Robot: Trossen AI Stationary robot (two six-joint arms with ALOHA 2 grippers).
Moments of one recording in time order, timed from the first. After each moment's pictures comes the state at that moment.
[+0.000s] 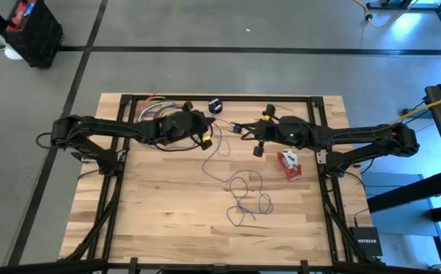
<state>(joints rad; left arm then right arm) 0.16 1.42 0.94 0.11 -0.45 0.09 -0.11 1.15 0.76 0.11 0.28 -0.30</state>
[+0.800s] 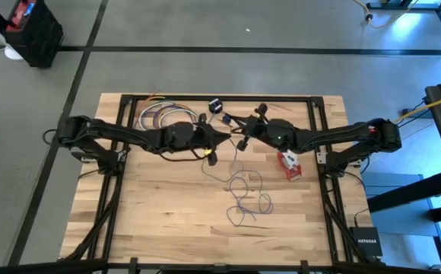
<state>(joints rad) 0.05 1.52 0.94 0.42 -0.25 0.01 -0.11 1.38 0.76 0.53 0.45 -0.26</state>
